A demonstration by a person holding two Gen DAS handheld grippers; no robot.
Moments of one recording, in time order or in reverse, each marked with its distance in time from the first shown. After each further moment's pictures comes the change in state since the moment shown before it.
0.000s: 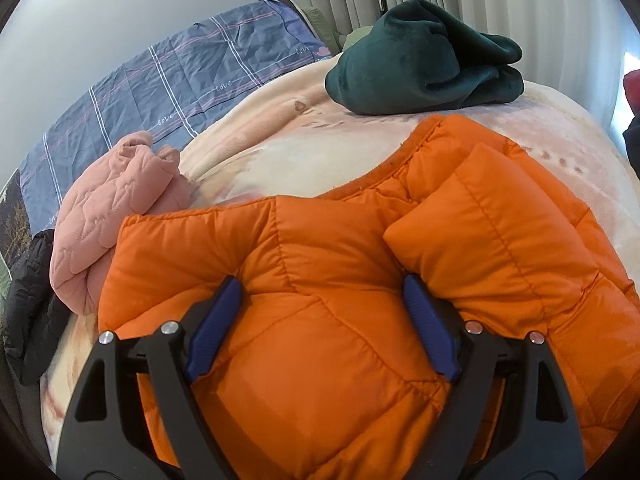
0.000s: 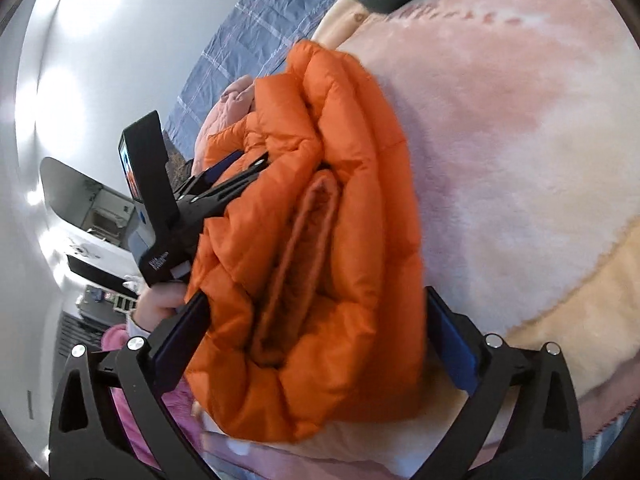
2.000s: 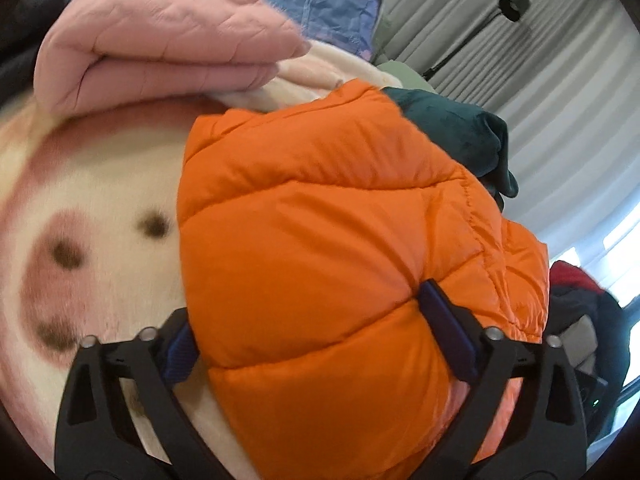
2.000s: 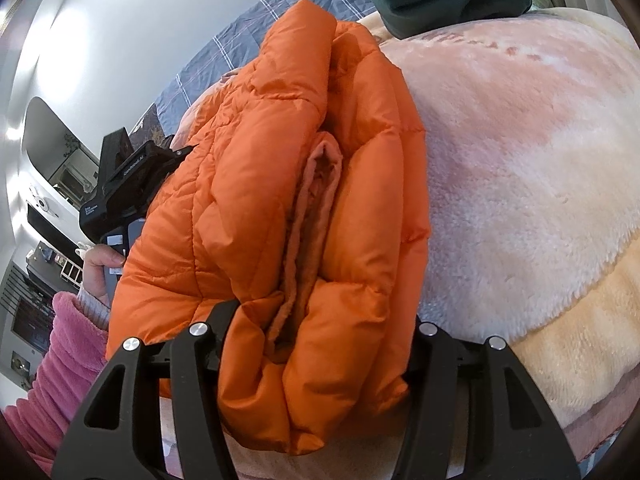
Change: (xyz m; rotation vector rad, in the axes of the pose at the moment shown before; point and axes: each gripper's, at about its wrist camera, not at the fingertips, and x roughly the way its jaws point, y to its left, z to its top) left arm 0.020 0.121 -0.066 -0.627 0.042 -0.456; right arm 0.019 -0.009 -0.072 -0.229 -0.119 -0.191
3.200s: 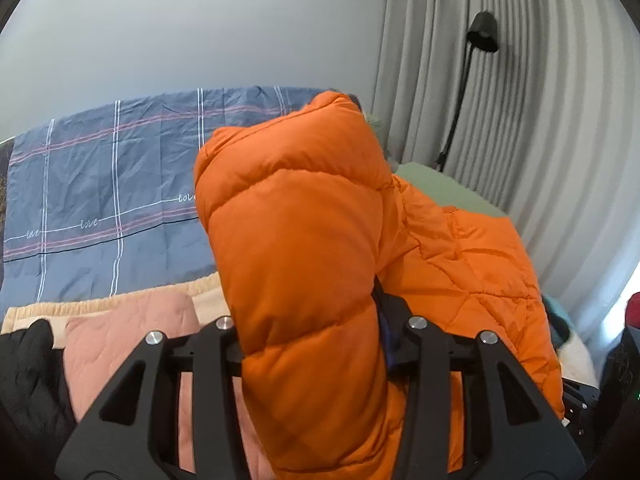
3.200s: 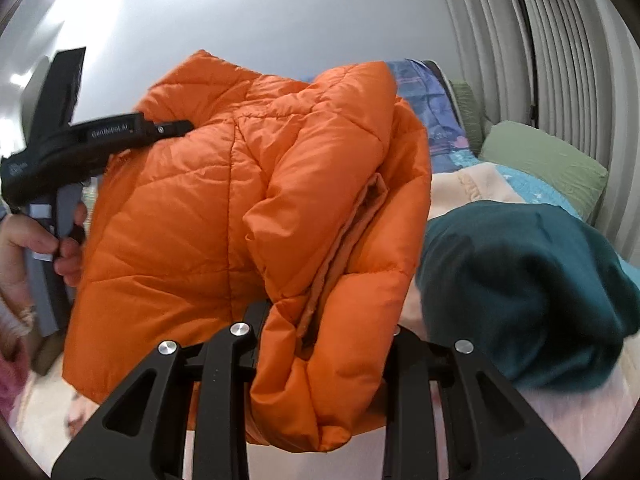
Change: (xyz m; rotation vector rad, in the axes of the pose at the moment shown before) left arm 0.018 -0.097 0.296 0.354 -0.337 0.256; right arm 0.096 0.053 0.289 -0.294 -0.301 -0.212
